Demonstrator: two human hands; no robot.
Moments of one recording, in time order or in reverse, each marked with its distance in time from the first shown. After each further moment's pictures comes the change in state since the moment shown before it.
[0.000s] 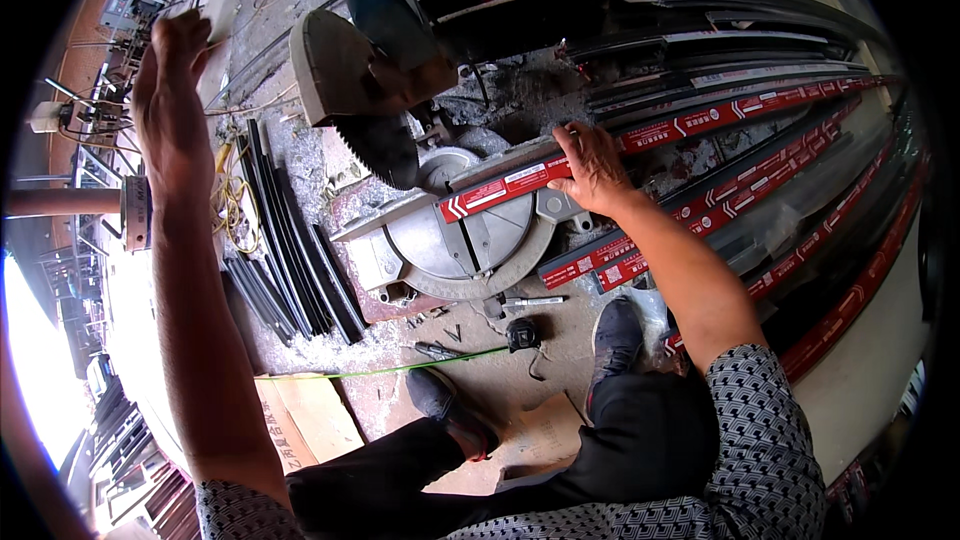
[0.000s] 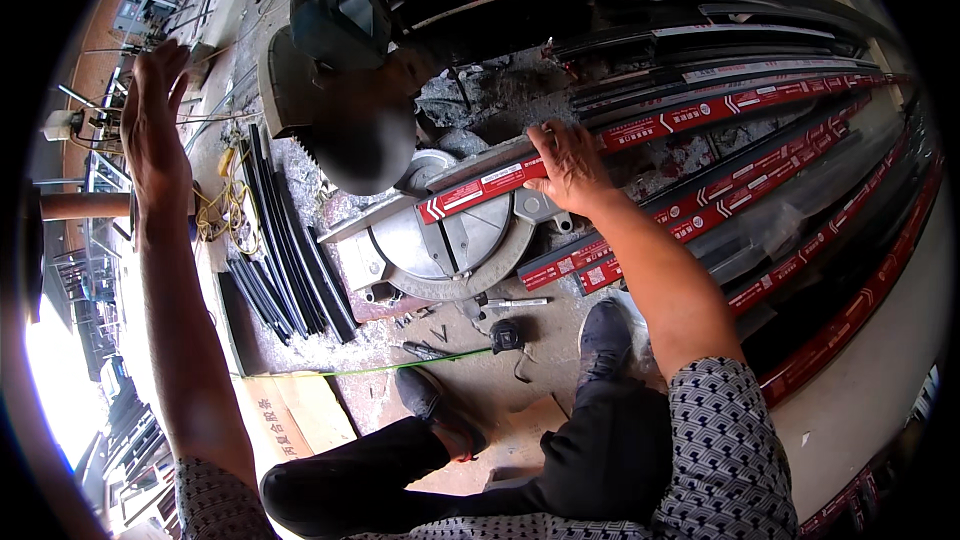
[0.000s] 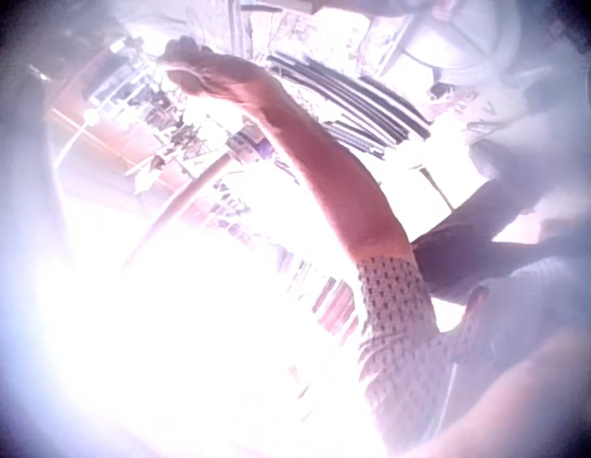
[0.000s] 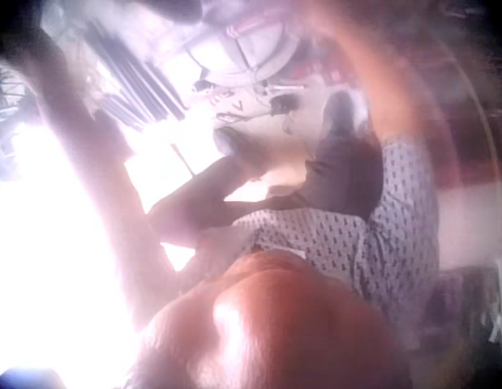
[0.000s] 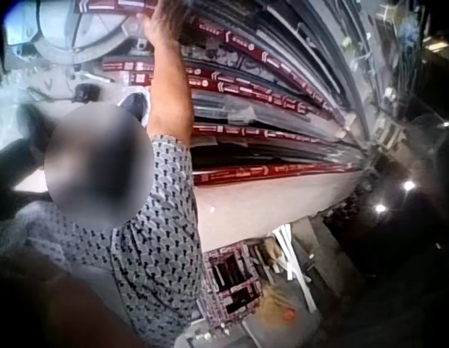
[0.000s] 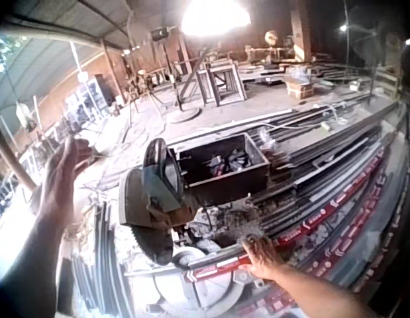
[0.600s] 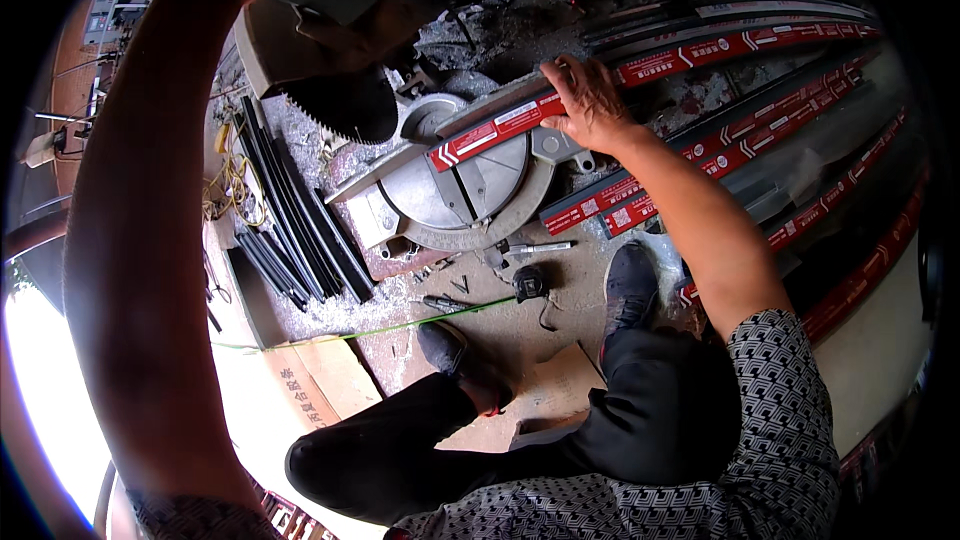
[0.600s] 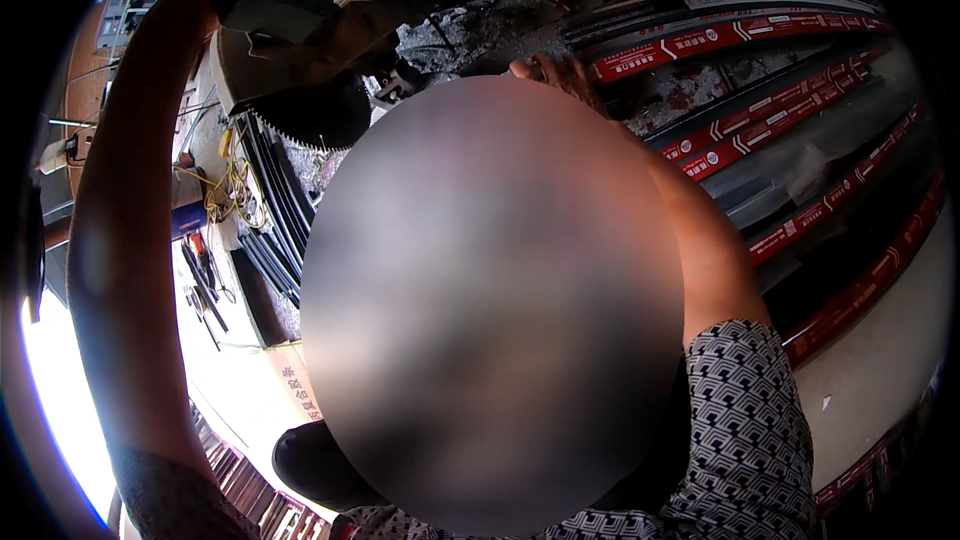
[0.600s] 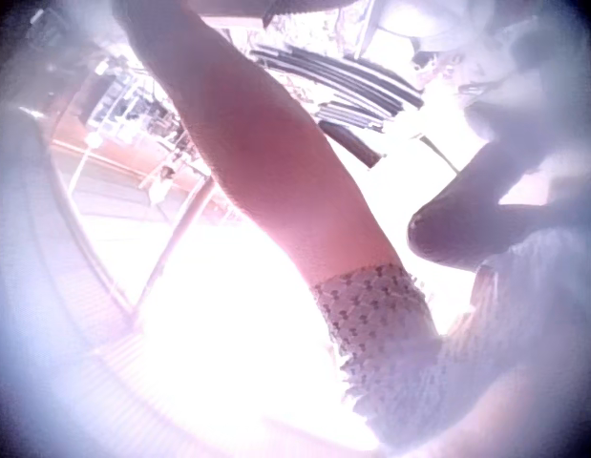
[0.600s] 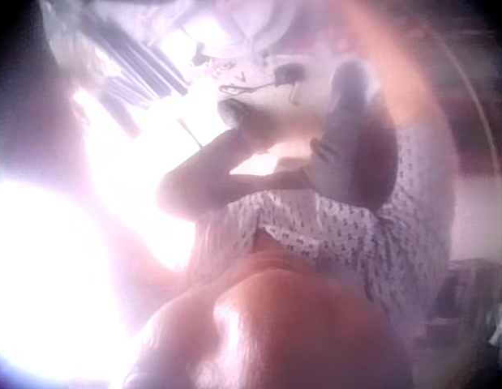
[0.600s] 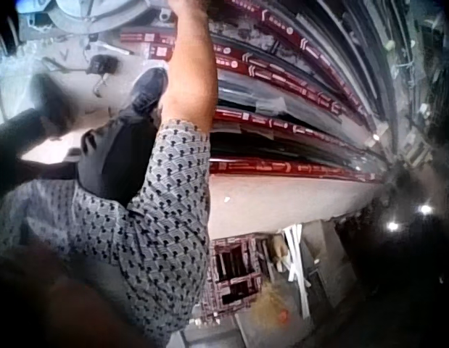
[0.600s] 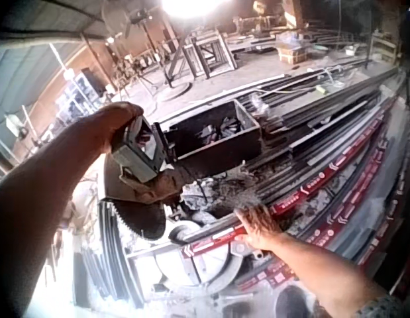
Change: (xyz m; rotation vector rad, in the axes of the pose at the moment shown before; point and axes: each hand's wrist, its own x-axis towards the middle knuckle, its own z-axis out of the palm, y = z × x) left_hand 0.107 0.013 0.125 -0.217 -0.430 -0.835; right_hand 0.009 -0.011 0.008 0.084 0.080 -0.049
